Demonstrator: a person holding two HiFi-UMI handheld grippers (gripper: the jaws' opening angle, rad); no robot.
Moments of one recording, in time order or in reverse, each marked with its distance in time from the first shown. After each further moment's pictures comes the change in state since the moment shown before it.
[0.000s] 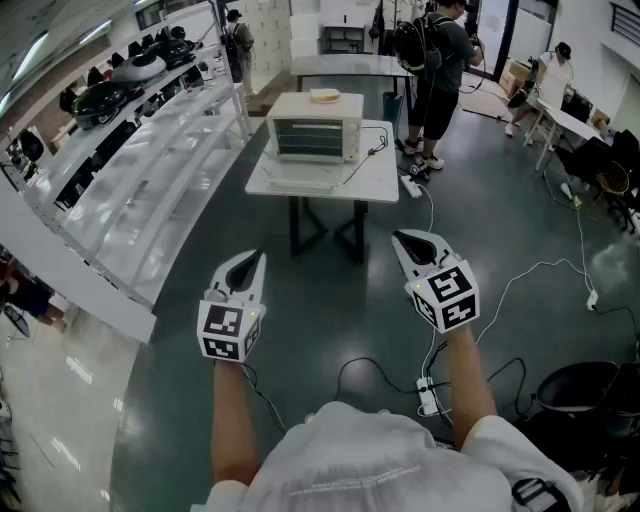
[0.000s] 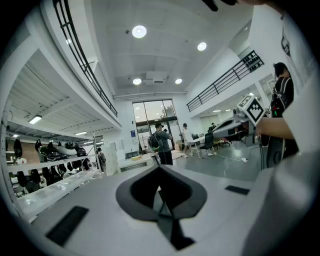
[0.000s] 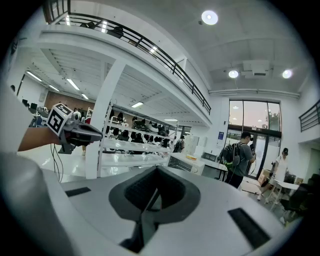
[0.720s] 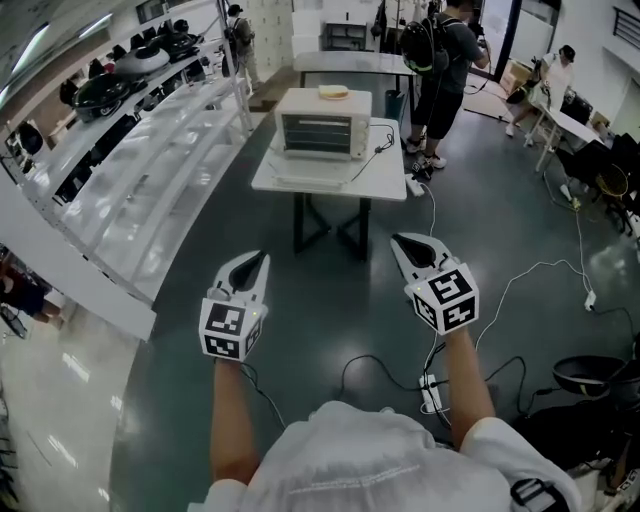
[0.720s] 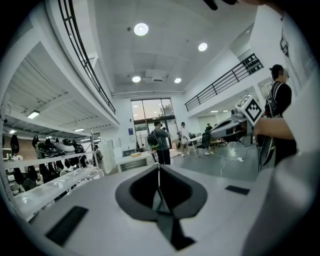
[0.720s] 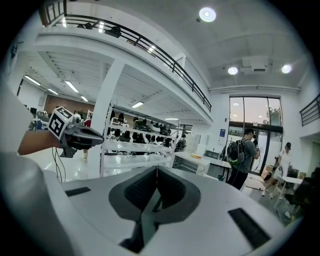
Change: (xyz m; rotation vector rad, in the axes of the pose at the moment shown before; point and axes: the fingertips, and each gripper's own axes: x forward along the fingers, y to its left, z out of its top) left arm -0.014 0.030 -0.023 -0.008 0.016 -0.032; right arm 0.025 0.039 0.004 0.037 0.002 0.020
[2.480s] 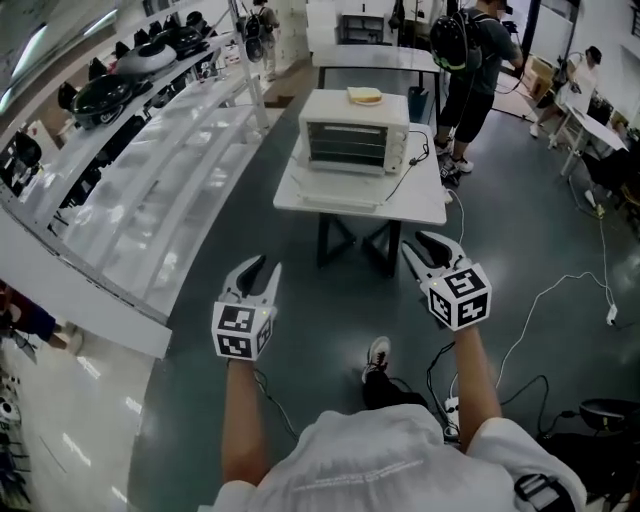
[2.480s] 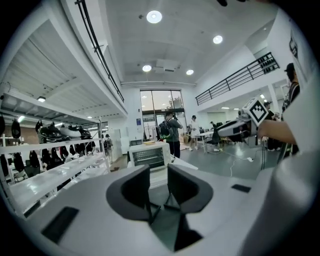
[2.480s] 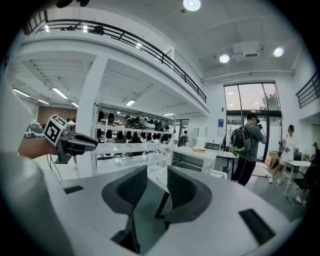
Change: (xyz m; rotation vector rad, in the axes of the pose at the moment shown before) left arm 0.117 0.139 -0.078 -0.103 0.108 0.040; right arm 0.184 -0.051 -0.019 0.122 0.032 -0.005
